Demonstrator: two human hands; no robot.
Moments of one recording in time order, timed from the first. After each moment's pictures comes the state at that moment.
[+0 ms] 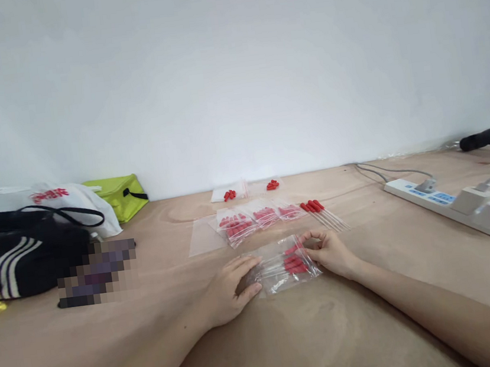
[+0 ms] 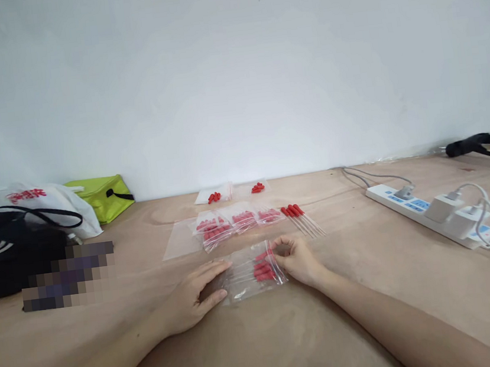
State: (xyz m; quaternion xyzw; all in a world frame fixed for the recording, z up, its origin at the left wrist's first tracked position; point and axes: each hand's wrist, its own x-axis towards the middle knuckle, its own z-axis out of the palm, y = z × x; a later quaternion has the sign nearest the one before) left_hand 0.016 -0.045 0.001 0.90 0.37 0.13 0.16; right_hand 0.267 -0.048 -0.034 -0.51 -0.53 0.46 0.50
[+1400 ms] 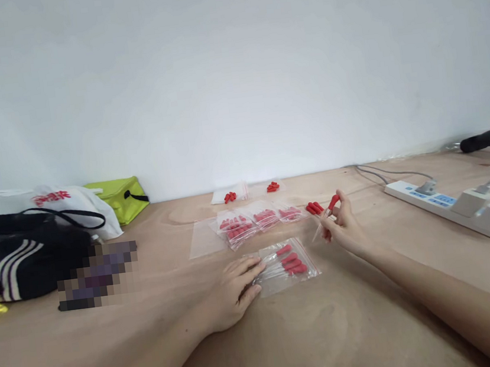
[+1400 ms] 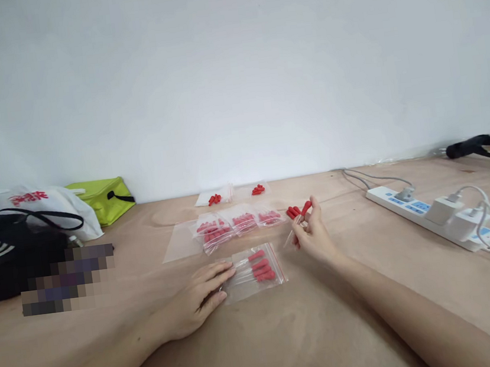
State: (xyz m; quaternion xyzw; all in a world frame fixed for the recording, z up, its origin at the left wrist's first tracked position) left_hand 0.017 -0.046 0.004 0.93 0.34 0.08 0.15; right_hand 0.299 -0.034 -0.010 -0.56 -0.54 0.27 0.57
